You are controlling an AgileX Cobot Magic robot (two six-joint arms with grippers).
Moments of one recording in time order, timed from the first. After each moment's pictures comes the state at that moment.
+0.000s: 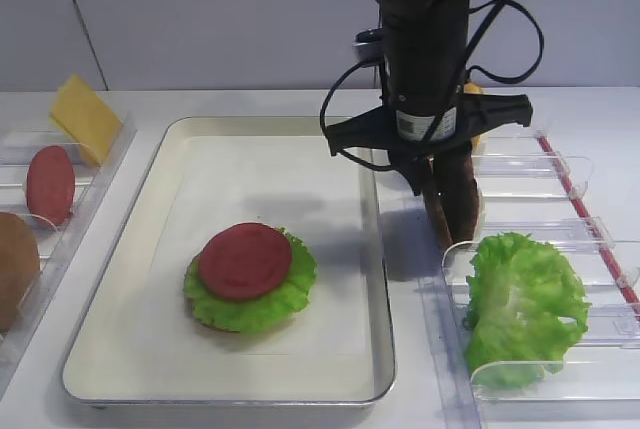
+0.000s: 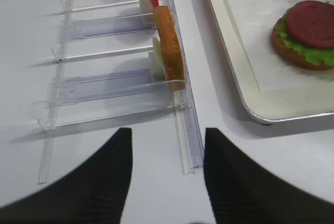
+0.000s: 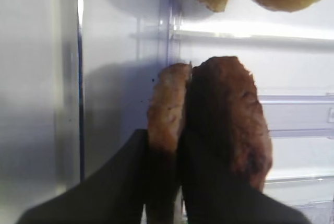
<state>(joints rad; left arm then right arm) -0.08 -0.02 -0.49 0.04 1.19 -0.01 0.59 1.92 -1.53 -0.20 1.21 0.61</state>
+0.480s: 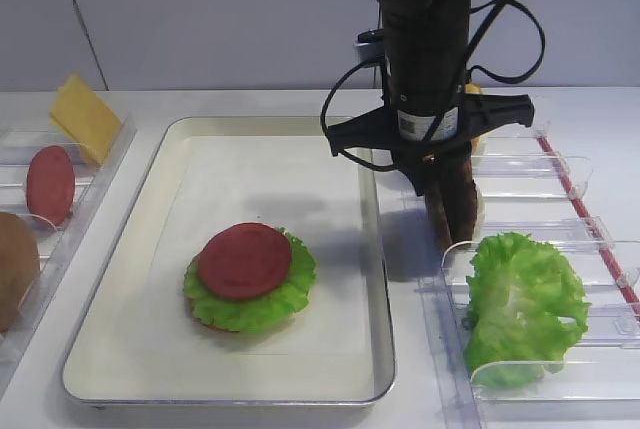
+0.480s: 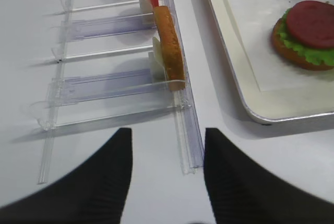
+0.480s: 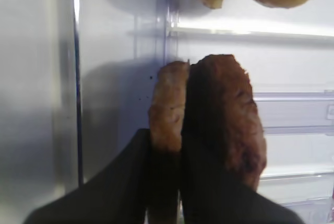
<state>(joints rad) -0.08 -0.02 -0.49 0.04 1.19 -0.01 0.59 1.92 -1.53 -0.20 1.22 0.61</state>
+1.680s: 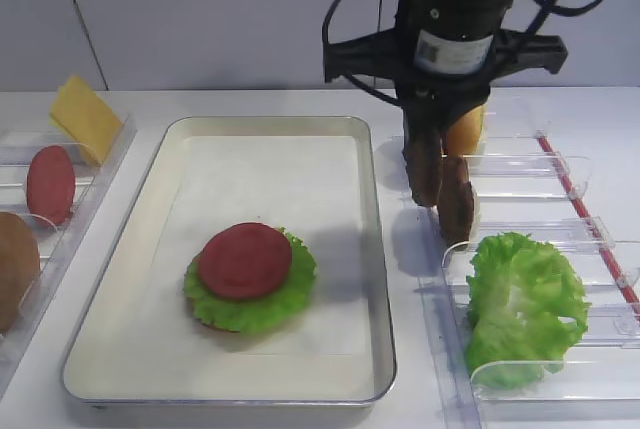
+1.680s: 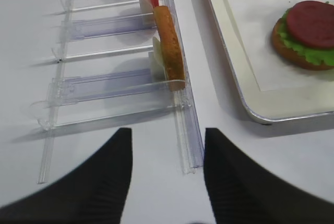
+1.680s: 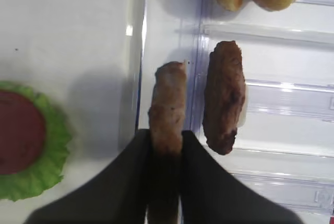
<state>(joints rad) -0.08 -0.02 -0.49 0.04 1.19 -0.01 0.59 1.73 -1.53 -0.10 1.23 0.54</state>
